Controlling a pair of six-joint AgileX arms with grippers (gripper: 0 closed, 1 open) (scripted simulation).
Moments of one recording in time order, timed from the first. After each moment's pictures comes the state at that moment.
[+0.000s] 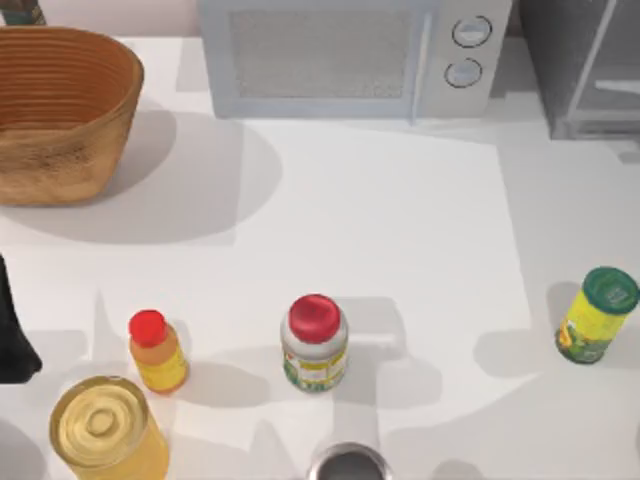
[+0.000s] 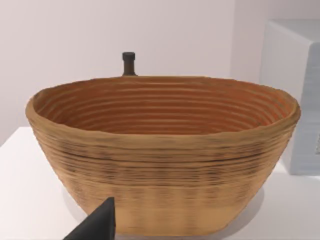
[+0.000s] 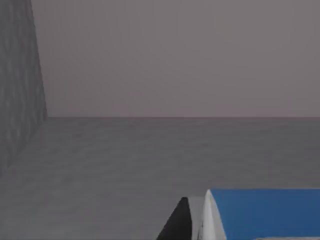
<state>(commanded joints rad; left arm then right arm) 0.00 0.00 0.00 0.00 0.00 0.00 -0.28 2.18 0.98 1.20 -0.25 0.01</state>
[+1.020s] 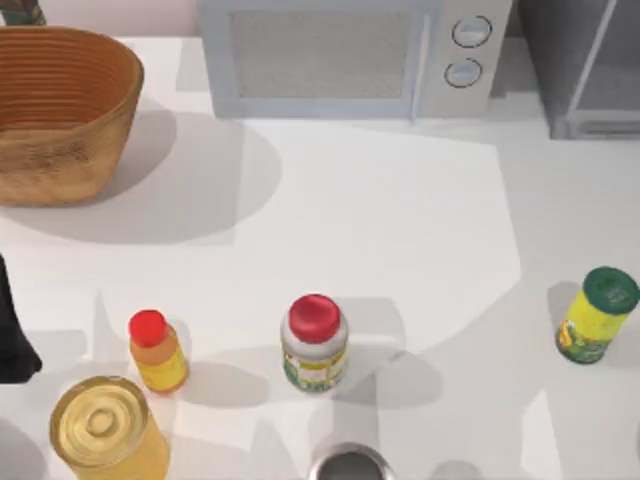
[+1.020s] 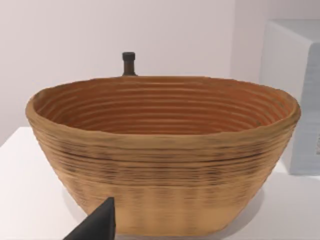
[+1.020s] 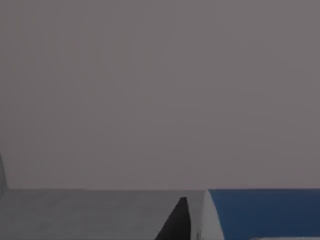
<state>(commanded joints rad) 0.00 0.00 0.00 0.00 0.00 0.00 -0.22 2.42 1.54 0.86 -0.21 0.01</state>
